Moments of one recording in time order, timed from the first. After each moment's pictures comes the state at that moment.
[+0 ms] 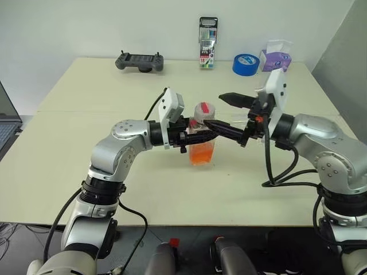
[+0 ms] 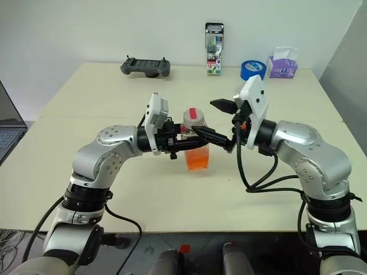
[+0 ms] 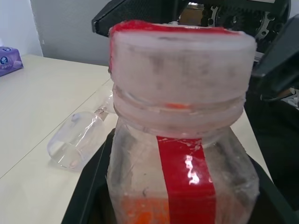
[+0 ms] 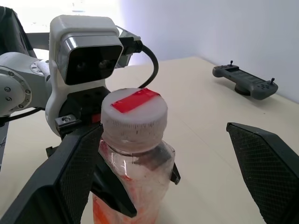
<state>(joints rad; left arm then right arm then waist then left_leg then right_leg) -0.71 0.45 -0.10 -0.08 -0.52 0.60 -1.00 -0.68 -0.59 -0.02 -0.45 0.69 0.85 0.62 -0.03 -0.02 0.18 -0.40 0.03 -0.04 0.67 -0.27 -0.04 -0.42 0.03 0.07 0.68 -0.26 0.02</state>
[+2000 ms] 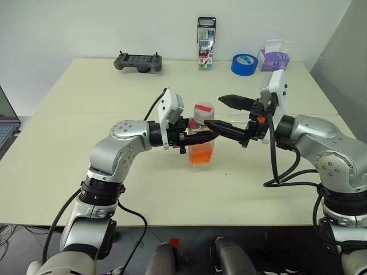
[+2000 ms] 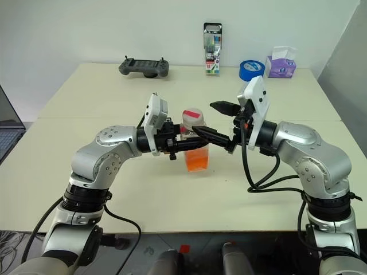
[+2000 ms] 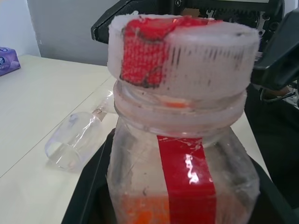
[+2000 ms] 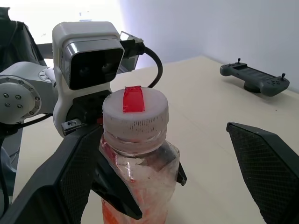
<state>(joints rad) -0.71 0.45 -0.11 -0.09 -0.52 0.60 -1.00 -0.68 -0.56 -0.02 -0.42 0.73 0.85 0.63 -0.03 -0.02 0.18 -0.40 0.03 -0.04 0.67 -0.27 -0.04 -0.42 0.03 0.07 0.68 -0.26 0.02</state>
